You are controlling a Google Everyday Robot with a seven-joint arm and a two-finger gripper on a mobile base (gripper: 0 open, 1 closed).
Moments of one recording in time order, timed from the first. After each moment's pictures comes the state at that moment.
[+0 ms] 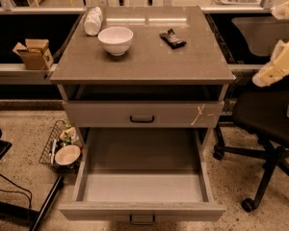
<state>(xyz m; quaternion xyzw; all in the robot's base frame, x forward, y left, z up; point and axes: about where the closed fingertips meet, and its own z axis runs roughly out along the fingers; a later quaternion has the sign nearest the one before) 0.537 -0.258 0.986 -0.54 0.77 0.00 0.34</state>
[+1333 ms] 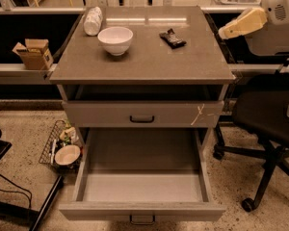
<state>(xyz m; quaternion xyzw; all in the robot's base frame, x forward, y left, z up) 0.688 -0.256 1.011 -0.39 0.75 0.04 0.53</state>
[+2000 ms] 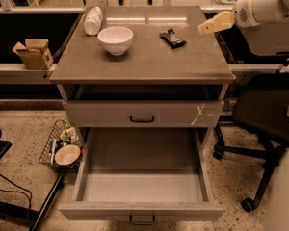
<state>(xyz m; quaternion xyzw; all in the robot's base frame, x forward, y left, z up) 0.792 -0.254 0.954 -0.29 0.81 0.06 0.51</state>
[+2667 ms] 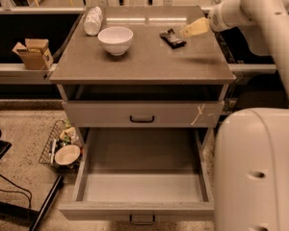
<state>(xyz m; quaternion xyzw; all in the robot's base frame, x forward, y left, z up) 0.868 -0.226 0.893 -0.26 0.84 0.07 0.47</state>
